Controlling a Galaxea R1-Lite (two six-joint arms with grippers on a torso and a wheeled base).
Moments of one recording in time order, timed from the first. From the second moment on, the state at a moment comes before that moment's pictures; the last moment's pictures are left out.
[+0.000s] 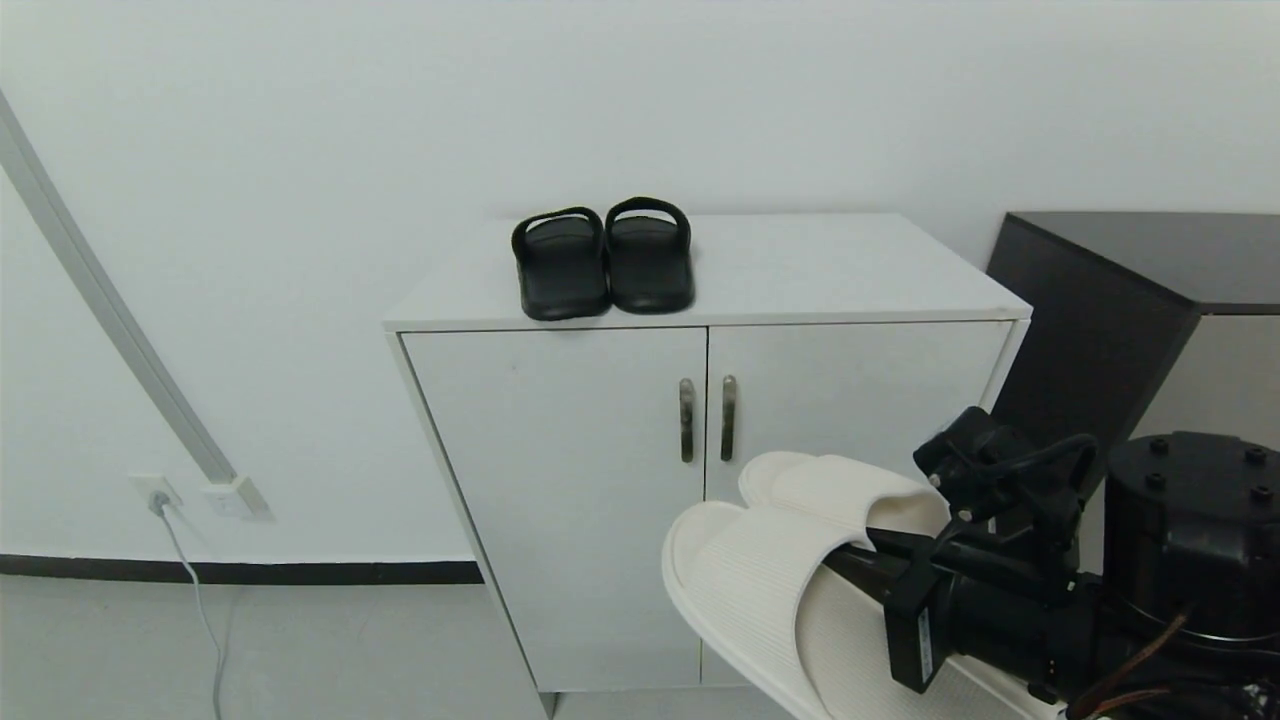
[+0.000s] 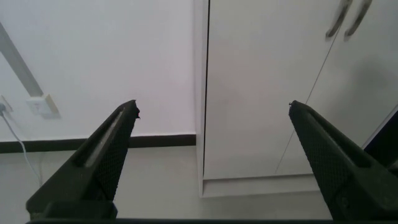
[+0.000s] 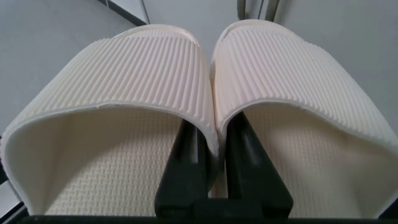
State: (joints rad) left arm 0.00 0.00 0.00 0.00 0.00 0.00; right arm 0.84 1.51 -0.54 -0.71 -0.09 0.04
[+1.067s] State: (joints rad) left arm 0.00 0.00 0.00 0.00 -0.01 0.01; right arm 0.83 1.53 -0.51 -0.71 -0.07 0.04
